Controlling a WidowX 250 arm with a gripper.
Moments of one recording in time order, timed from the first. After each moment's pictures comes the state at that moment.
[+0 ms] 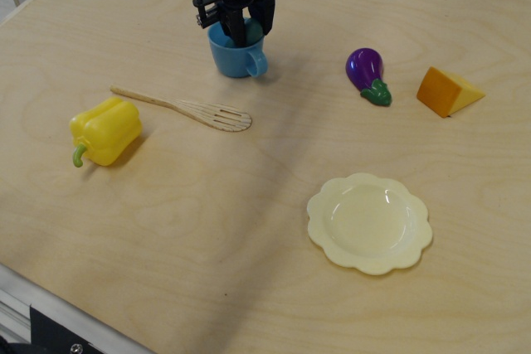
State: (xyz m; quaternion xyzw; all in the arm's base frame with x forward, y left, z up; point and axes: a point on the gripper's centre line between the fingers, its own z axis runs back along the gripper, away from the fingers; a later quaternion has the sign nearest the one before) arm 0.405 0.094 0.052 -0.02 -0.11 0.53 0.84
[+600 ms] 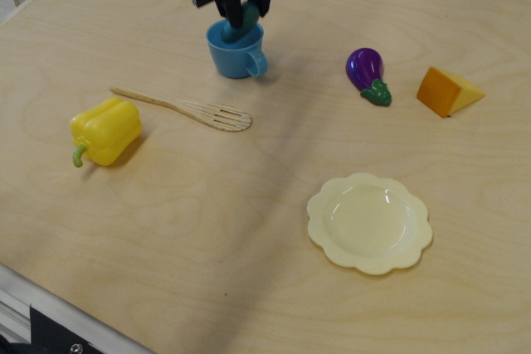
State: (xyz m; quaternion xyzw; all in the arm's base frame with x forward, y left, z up) arm 0.404 0.102 0.088 -0.01 -0.13 0.53 0.84
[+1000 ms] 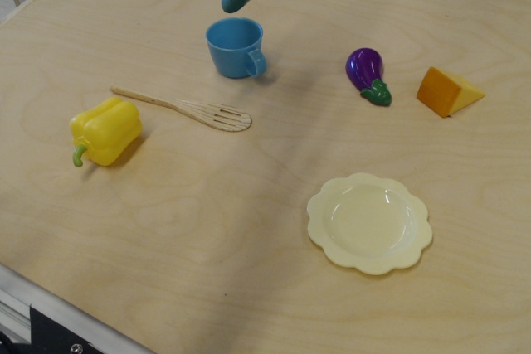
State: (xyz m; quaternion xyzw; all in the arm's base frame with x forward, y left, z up) arm 0.385 0.091 0.124 -0.04 -0.14 0.50 0.85
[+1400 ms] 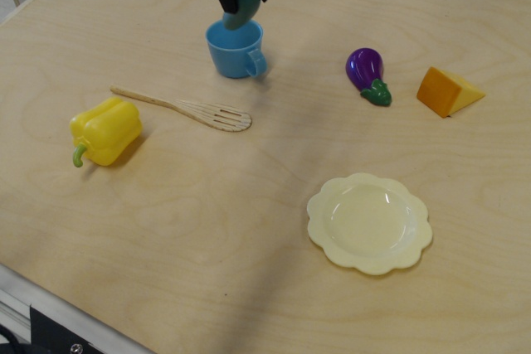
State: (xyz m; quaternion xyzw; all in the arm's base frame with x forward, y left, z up) arm 0.348 0.054 0.128 -0.04 -0.14 0.43 0.89
